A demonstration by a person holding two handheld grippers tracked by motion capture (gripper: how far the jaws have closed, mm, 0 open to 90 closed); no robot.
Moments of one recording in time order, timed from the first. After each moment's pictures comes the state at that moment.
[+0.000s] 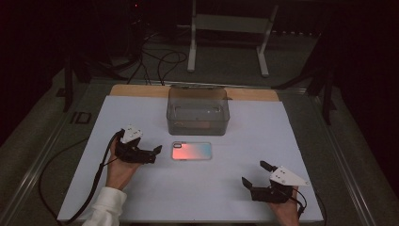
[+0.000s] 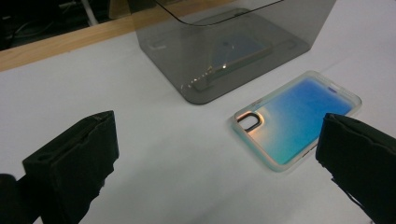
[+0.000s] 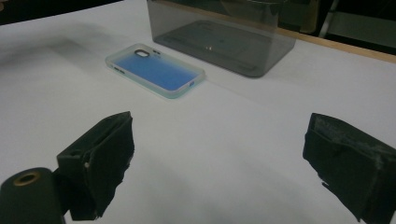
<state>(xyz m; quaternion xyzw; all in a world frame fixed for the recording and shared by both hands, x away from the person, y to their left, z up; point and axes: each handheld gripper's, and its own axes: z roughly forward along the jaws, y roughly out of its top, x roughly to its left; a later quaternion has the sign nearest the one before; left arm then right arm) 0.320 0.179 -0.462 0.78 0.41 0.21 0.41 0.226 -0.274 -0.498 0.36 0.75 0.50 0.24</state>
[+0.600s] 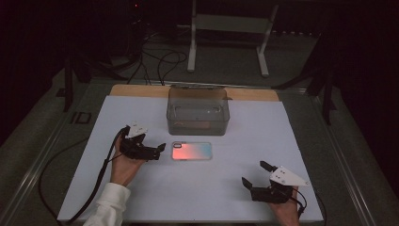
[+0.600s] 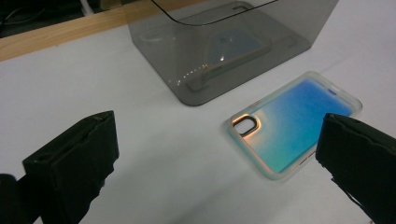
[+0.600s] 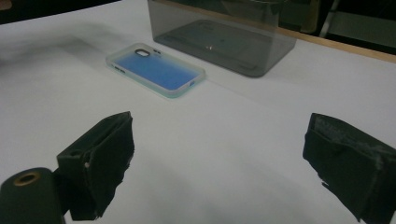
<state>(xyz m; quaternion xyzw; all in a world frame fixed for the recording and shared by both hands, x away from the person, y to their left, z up) 0.331 0.168 -0.461 0.79 0.42 0.20 0.40 0.225 -0.274 -0.497 0.36 0.76 0.50 0.24</state>
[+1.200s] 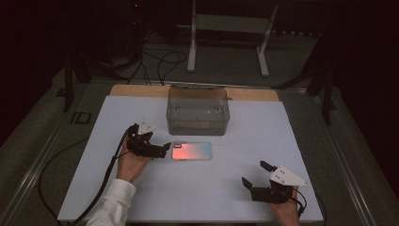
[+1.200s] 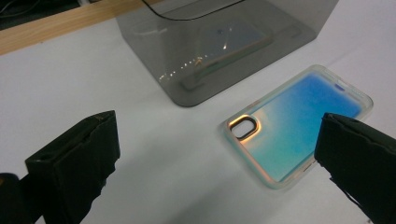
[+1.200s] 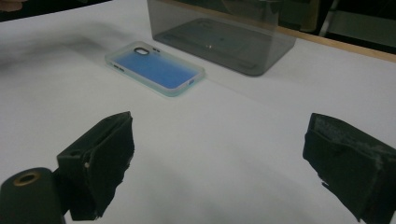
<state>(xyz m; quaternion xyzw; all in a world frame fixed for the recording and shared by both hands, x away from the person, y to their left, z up) 0.343 0.148 -0.464 0.80 0.42 0.19 0.38 0.226 -0.274 -0.498 0.36 0.76 0.49 0.24</state>
